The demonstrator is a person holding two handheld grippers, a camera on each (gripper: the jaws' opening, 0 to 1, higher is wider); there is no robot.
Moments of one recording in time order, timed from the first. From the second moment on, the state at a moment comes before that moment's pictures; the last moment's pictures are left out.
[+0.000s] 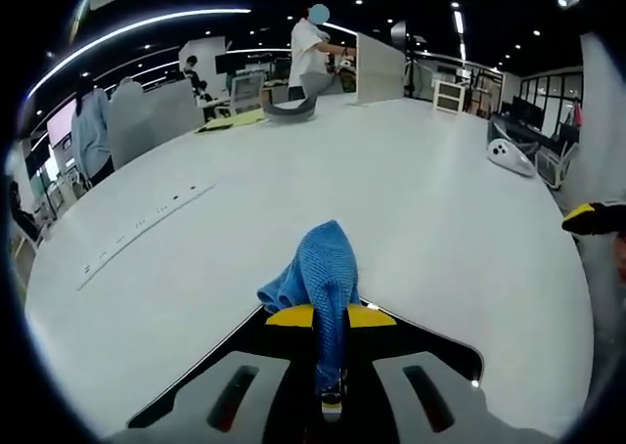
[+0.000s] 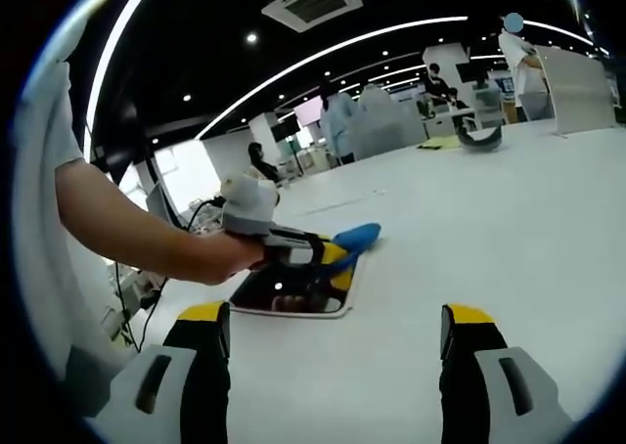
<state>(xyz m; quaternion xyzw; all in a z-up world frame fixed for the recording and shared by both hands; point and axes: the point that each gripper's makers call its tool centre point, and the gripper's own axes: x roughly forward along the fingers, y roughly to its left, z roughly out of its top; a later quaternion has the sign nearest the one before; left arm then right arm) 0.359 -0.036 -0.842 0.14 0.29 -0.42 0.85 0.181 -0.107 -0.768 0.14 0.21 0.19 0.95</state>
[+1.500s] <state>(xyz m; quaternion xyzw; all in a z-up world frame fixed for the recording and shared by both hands) 0.345 -0.045 -0.842 0.14 0.29 -0.44 0.84 0.179 -0.107 -0.773 0.14 0.22 0.19 0.95</state>
